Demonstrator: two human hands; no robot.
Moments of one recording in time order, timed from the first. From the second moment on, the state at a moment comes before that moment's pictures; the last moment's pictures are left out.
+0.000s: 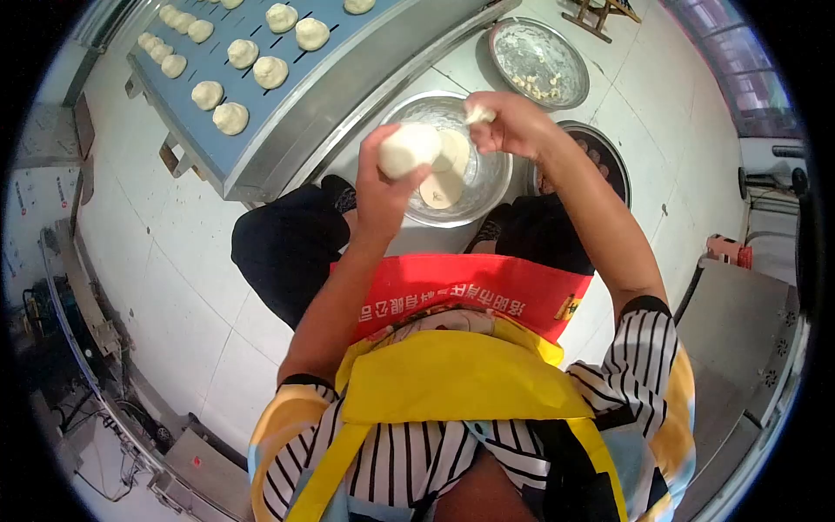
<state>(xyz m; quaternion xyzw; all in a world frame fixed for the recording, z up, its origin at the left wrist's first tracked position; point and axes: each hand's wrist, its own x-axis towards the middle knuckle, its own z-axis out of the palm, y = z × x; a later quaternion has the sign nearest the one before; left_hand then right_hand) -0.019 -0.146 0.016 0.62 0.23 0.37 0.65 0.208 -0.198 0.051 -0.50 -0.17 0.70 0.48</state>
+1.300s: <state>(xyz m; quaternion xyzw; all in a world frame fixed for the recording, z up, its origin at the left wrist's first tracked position) -0.004 -0.152 0.059 0.33 0.31 0.17 0.88 0.101 -0.227 0.085 -0.68 -0.43 0.32 0.51</state>
